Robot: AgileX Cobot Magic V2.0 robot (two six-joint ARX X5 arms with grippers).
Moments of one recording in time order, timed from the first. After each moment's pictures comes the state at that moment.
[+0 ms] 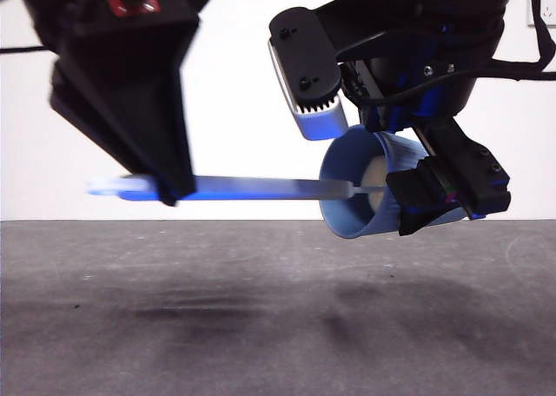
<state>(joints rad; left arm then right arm) -0.86 1.35 1.00 -0.80 0.15 0.01 0.99 1.42 0.82 -0.39 0.71 -1.03</state>
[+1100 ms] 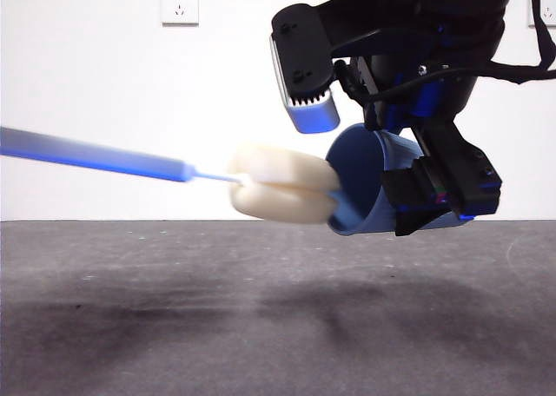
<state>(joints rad) -0.86 1.09 1.00 -1.25 -0.03 0.01 0.97 1.42 0.82 -0.39 0.70 -0.93</state>
